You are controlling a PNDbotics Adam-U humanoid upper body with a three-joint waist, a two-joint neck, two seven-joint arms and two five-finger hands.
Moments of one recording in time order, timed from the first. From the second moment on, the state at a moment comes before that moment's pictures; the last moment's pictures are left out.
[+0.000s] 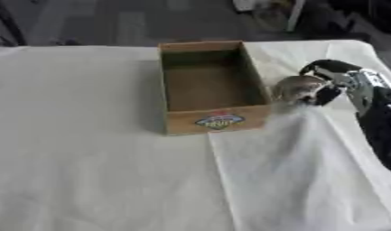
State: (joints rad) left arm -0.21 0.33 -0.05 -1.75 0.25 -0.04 0.14; right arm -0.79 -0.82 -0.05 -0.61 0.90 -0.31 0.28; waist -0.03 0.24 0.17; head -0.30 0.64
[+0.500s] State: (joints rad) left arm -0.21 0.33 -0.06 -1.75 0.25 -0.04 0.14; right arm -0.80 -0.82 -0.05 -0.61 0.90 -0.30 0.29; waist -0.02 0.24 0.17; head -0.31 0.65
